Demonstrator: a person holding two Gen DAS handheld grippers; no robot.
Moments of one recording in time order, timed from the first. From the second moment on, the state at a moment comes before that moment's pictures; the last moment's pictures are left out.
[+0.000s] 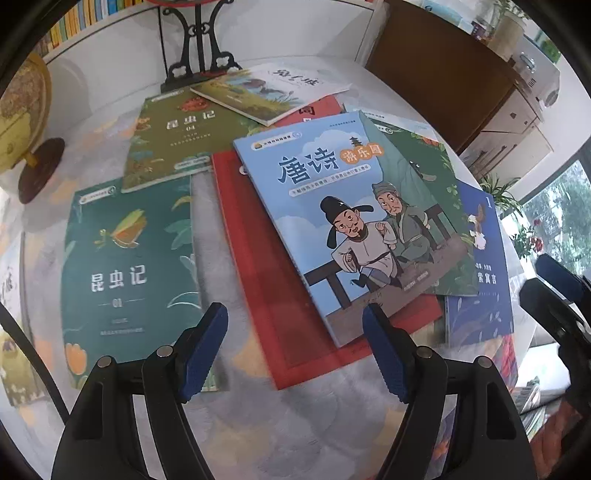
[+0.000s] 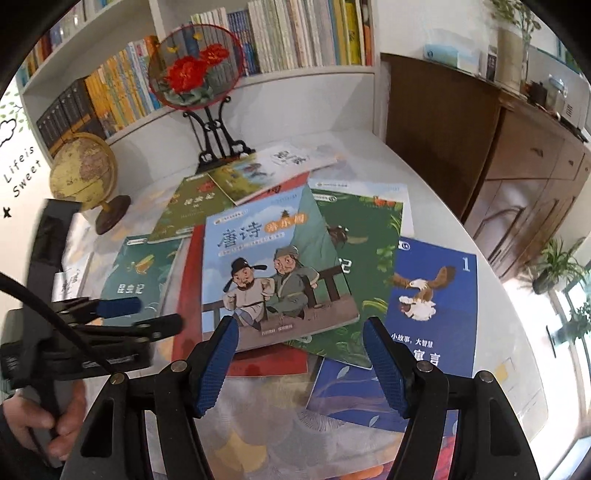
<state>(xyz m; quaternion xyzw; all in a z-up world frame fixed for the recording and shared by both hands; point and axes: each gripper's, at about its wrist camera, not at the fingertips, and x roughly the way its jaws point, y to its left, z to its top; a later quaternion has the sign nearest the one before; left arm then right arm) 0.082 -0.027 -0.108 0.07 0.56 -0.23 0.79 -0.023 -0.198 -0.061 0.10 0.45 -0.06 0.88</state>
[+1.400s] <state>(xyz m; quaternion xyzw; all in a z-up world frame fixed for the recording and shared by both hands) 0.117 -0.049 -0.138 -0.22 0.60 -0.10 0.76 0.046 -0.221 -0.048 0.10 0.43 0.05 0.90</state>
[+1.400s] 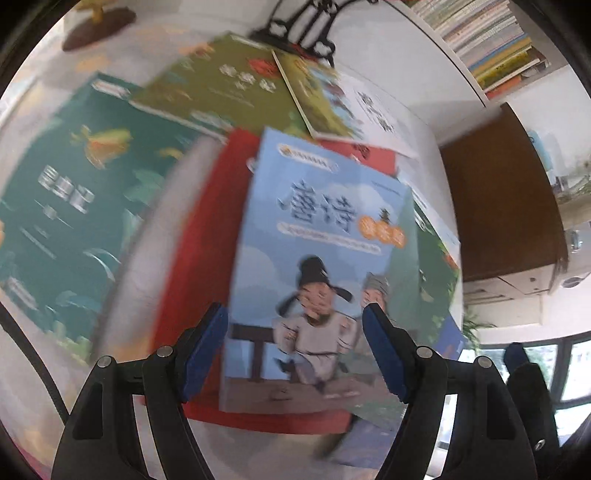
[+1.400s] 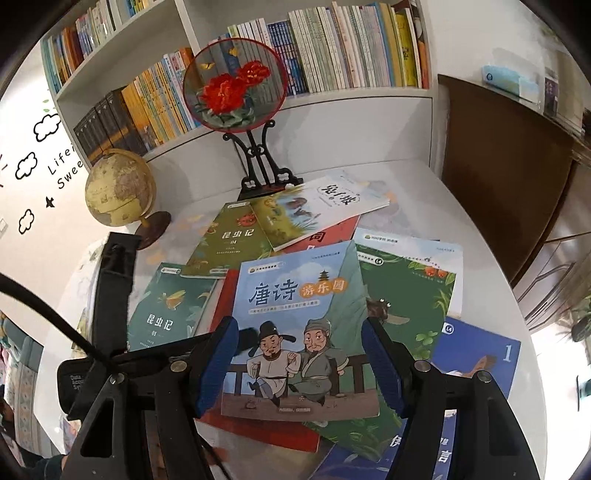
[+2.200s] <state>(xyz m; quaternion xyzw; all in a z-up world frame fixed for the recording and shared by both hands) 0.099 -0.045 -0.121 -0.33 0.61 -0.13 0.71 0.037 -0.253 -0.072 0.16 0.43 -0.11 0.88</state>
